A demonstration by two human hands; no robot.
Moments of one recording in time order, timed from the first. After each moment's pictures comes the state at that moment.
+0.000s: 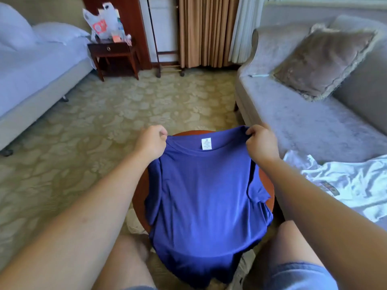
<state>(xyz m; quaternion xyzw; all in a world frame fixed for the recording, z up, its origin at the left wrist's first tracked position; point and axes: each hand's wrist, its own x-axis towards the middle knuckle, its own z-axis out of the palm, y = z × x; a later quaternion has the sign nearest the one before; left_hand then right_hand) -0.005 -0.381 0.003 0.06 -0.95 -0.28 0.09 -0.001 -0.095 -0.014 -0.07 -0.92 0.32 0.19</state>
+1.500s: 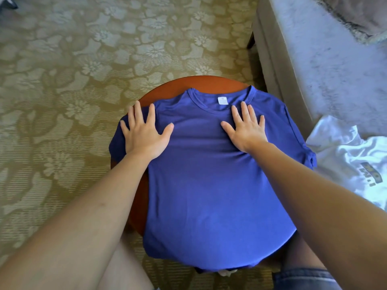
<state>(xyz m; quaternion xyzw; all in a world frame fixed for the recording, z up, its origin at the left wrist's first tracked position) -0.061 -0.415 -0.187 0.11 -0.99 -0.12 -0.03 -0.097 -0.146 -0.182 0.01 -0.99 0.06 -0.12</state>
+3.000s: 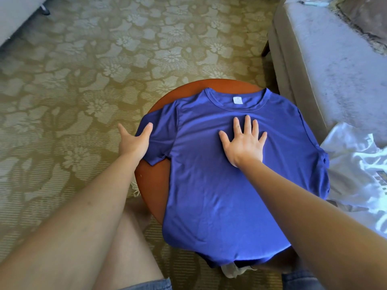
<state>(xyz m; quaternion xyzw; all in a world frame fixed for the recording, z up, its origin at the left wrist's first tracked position) -0.018 -0.466 -0.173 0.42 -0.77 -0.47 -0.02 -0.048 -0.201 -0.188 -0.04 -0.99 0.06 -0.08</state>
